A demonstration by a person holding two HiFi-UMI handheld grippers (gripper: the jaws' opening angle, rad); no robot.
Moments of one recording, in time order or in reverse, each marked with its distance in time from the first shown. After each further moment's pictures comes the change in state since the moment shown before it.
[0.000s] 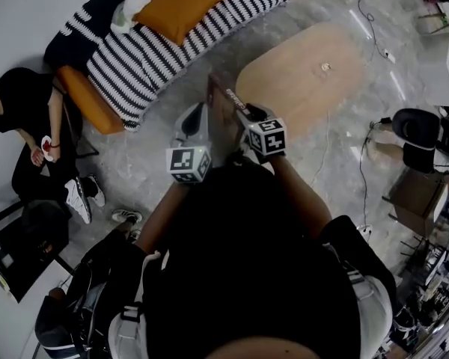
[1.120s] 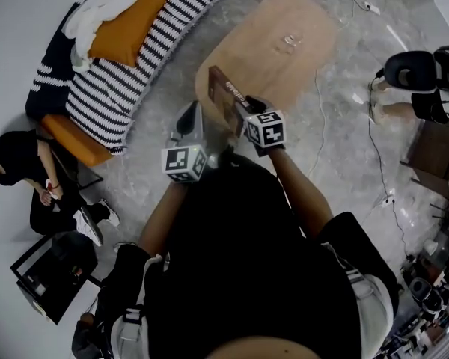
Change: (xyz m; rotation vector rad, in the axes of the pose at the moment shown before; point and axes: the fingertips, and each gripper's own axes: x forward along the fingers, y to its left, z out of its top) left arm 0.105 -0.202 -0.029 0.108 0.106 -0.135; right arm -0.117 -0.195 -0.048 0.209 -0.105 -0.103
